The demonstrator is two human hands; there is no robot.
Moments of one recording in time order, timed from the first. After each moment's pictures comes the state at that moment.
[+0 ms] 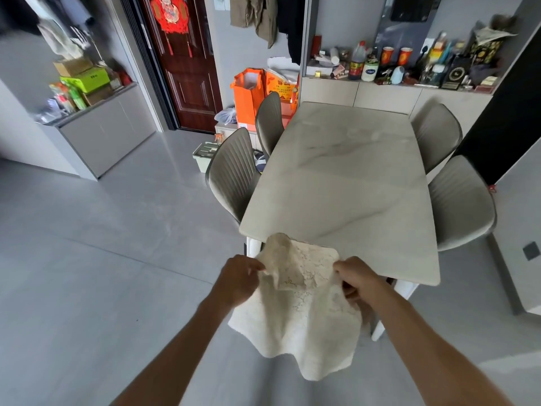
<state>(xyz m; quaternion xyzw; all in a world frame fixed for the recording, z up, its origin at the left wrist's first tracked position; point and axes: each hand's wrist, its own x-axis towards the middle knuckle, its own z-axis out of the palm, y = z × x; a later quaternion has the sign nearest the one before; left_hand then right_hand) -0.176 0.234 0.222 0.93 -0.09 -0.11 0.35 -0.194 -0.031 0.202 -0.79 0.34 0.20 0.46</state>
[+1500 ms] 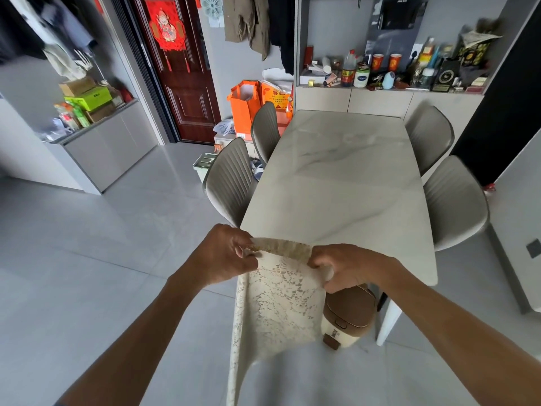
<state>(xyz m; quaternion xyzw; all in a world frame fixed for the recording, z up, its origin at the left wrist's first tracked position) -0.173 0.240 0.316 0.88 -0.26 -0.05 0.39 -0.198 -0.041 0.276 -0.94 -0.17 0.27 0.13</state>
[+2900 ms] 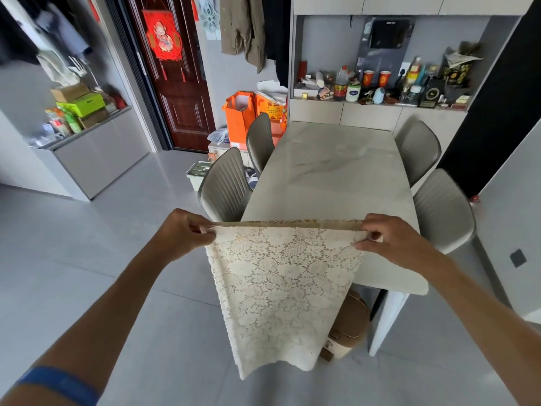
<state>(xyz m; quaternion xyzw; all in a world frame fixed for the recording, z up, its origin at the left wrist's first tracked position) -0.113 0.296 0.326 0.91 -0.13 -0.01 0.39 -0.205 -0.124 0.316 -0.95 -0.09 -0.03 0.29</state>
